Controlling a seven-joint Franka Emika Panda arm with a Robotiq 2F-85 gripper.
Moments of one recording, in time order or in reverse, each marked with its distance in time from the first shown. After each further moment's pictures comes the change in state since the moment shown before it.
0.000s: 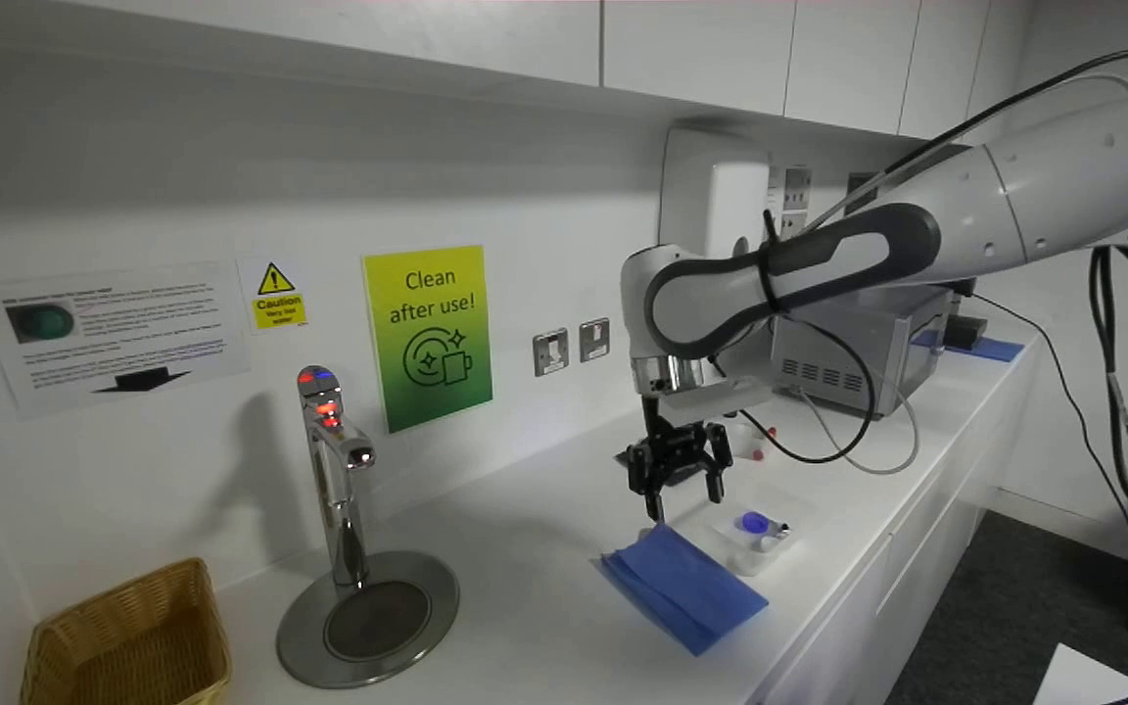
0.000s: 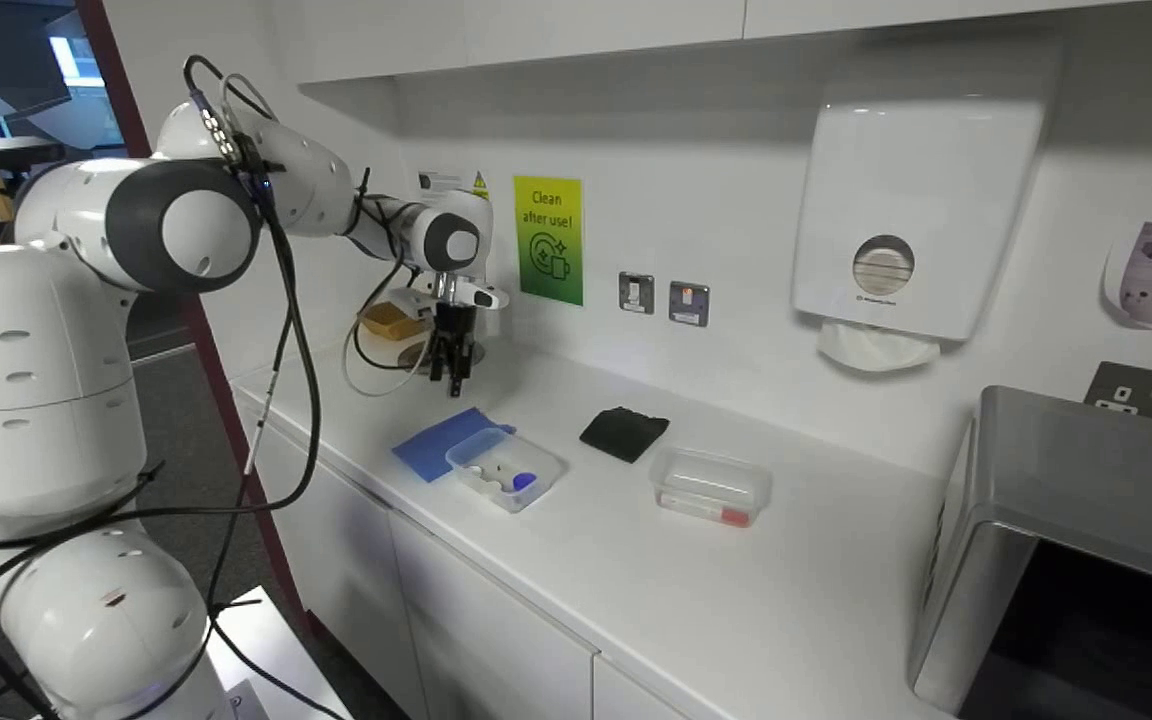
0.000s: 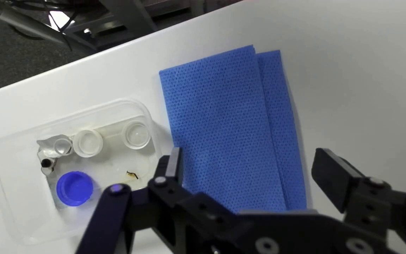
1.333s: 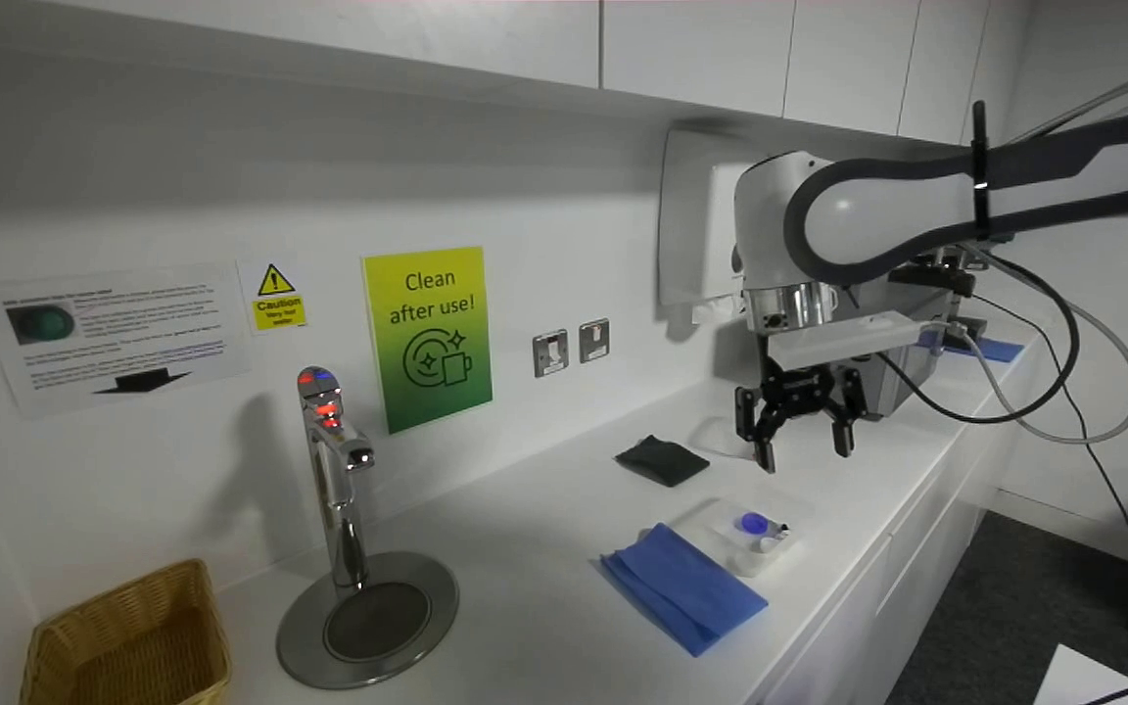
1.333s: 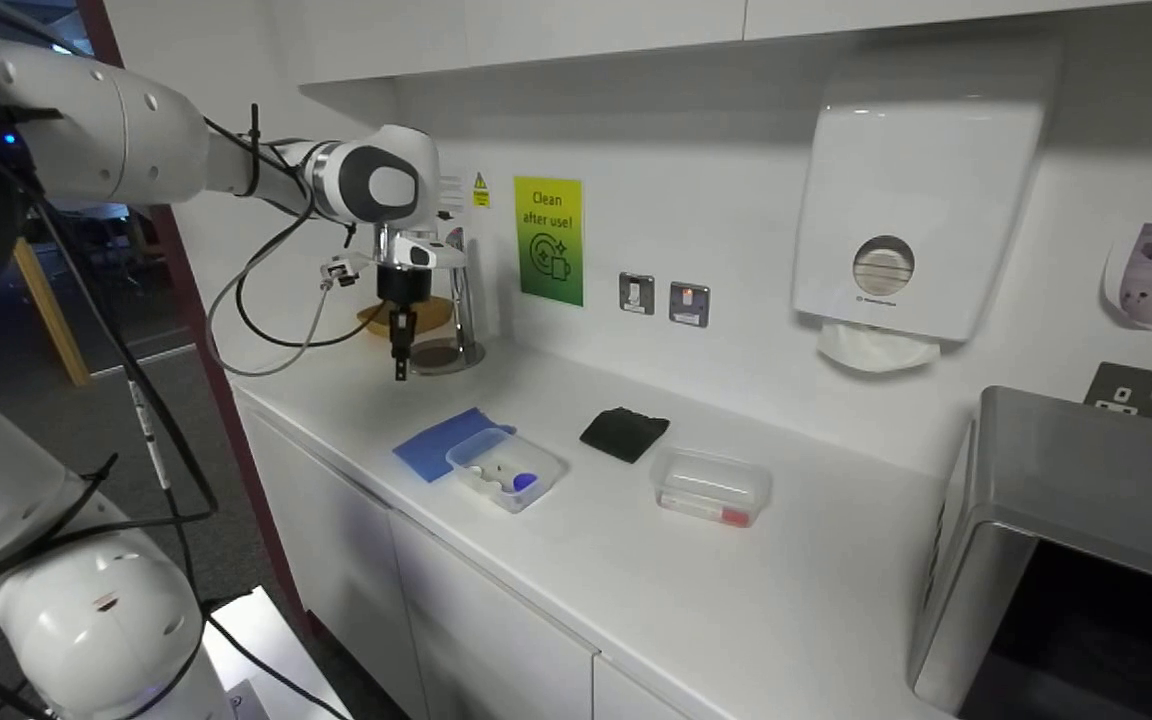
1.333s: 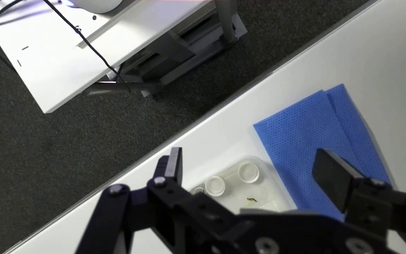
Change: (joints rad) arm -0.049 -0.457 -0.004 -0.277 -0.048 -0.150 0.264
